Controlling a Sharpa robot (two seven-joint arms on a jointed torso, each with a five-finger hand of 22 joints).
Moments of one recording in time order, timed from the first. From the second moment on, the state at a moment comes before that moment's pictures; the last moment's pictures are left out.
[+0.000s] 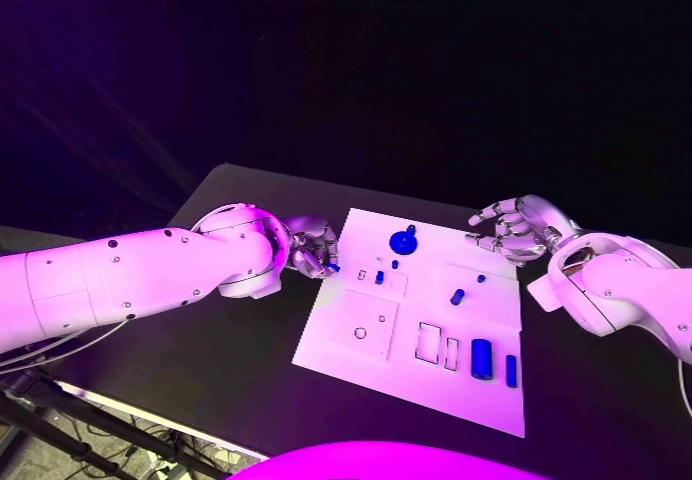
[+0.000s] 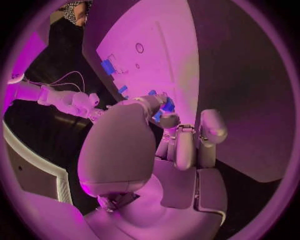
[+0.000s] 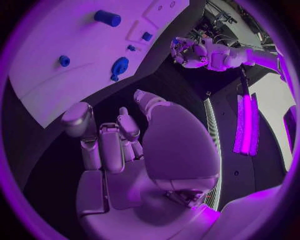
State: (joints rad) left arm 1.19 -0.90 -0.03 1.64 -1.20 -0.08 -0.41; left_hand 1.41 -0.21 0.63 0.26 0.19 0.84 0.09 0.69 0.55 1.21 -0.01 1.20 0.81 1.46 -0.06 1.51 1.31 0.12 1.25 0.05 1.33 1.05; right arm 1.28 -0.85 -0.18 1.50 -0.86 -0.50 -0.04; right_hand 1.35 -0.21 0.40 0.22 0.21 0.80 0.17 0.31 0.36 1.24 0.08 1.24 1.15 1.47 0.01 1.41 1.28 0.10 1.32 0.11 1.00 1.23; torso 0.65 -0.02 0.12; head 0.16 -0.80
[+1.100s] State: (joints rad) left arm 1.20 -0.71 -0.06 1.48 -1.50 -0.09 -0.30; left_hand 1.40 -0.23 0.65 0.26 0.20 0.84 0.09 0.73 0.55 1.23 -0.02 1.20 0.82 1.47 -0.06 1.51 1.31 0.12 1.26 0.04 1.34 1.07; right arm 1.28 -0.84 -0.18 1.50 -0.87 -0.50 -0.04; right_hand 1.35 -0.21 0.40 0.22 0.21 0.80 0.17 0.32 0.36 1.24 0.08 1.24 1.15 1.47 0.01 1.41 1.28 0.10 1.32 0.11 1.00 1.23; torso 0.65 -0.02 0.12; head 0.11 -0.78
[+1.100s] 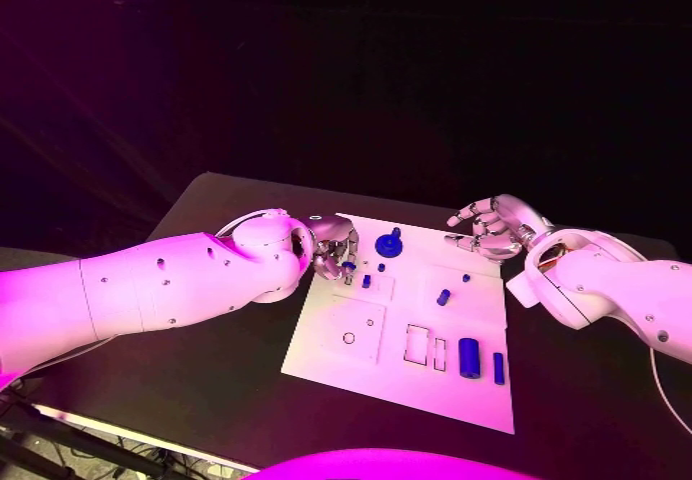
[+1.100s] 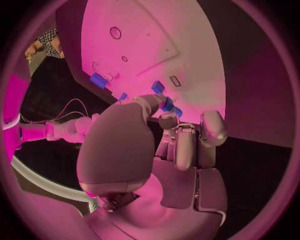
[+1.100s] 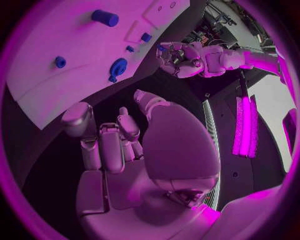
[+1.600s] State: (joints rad) left arm 1.20 -0.69 -0.06 1.45 -1.37 -0.02 -0.36; left_hand 1.36 -0.20 0.65 0.27 0.19 0.84 0.09 0.73 0.55 1.26 -0.02 1.22 0.87 1.47 -0.07 1.52 1.31 0.12 1.28 0.04 1.35 1.09; right arm 1.28 -0.84 -0.18 1.50 -0.87 -0.50 -0.04; right_hand 1.35 -0.21 0.40 0.22 0.21 0.80 0.17 0.32 0.36 1.24 0.08 1.24 1.15 1.47 0.01 1.41 1.28 0.10 1.32 0.11 1.00 1.23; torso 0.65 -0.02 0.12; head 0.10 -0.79
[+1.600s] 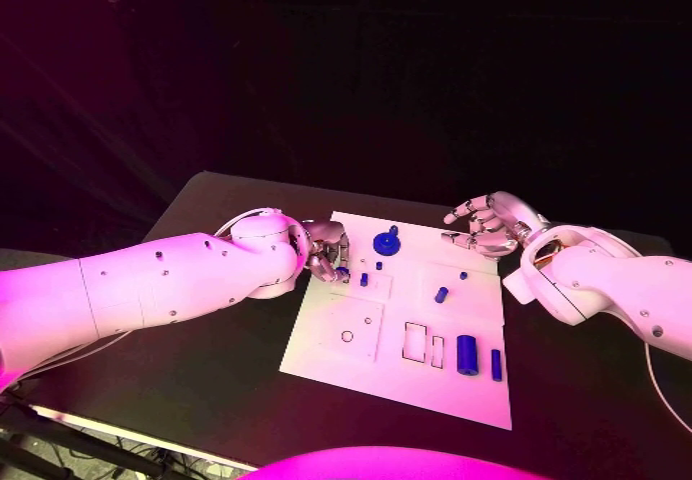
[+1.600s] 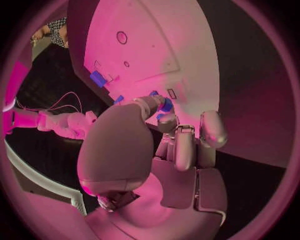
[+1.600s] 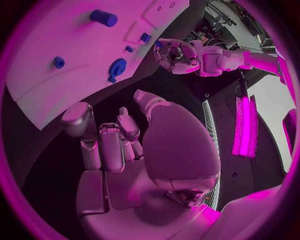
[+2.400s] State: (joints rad) left arm 1.20 -0.66 -0.06 1.40 -1.23 0.04 -0.46; left_hand 1.30 -0.18 0.64 0.27 0.19 0.84 0.09 0.73 0.55 1.31 -0.03 1.26 0.95 1.47 -0.08 1.53 1.31 0.10 1.30 0.03 1.37 1.13; right arm 1.28 -0.85 -0.18 1.50 -0.88 -0.50 -0.04; right_hand 1.35 -0.21 0.40 0.22 0.21 0.79 0.17 0.32 0.36 1.24 0.08 1.24 1.15 1.47 0.01 1.41 1.28 0.10 1.32 0.11 1.00 1.23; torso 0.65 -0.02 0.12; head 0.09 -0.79
